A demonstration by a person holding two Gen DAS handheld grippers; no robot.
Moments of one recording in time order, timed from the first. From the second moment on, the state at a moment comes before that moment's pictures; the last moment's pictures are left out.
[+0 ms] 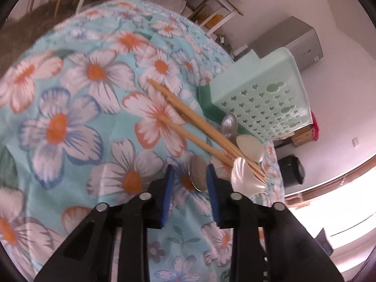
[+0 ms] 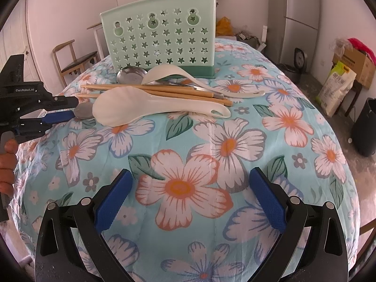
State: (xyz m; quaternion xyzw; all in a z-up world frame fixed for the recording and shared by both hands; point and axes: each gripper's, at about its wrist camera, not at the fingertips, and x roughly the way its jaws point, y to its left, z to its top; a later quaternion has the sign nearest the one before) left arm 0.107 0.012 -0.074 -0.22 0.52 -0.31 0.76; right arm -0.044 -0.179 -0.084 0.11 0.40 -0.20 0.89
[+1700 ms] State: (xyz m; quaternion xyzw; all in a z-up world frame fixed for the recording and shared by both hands) left arm 0.112 0.036 -0.082 -0.26 0.52 -0.23 0.78; right arm -0.045 -0.177 -0.084 0.11 0.40 -0.20 0.89
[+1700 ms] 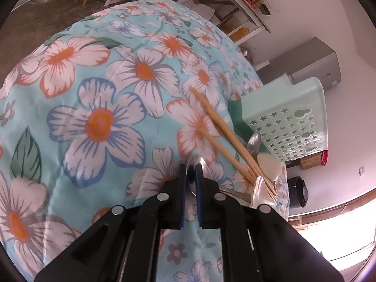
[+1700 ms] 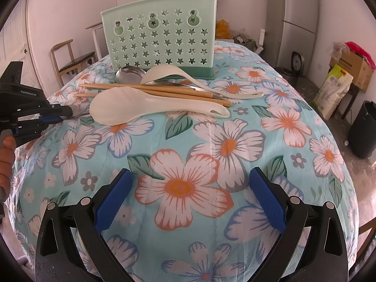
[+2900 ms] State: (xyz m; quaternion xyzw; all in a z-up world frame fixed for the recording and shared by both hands) left arm 0.100 0.019 -0.070 -0.16 0.48 -0.23 0.83; right arm -0.046 -0.180 -0.085 0.11 0.40 -0.21 0.89
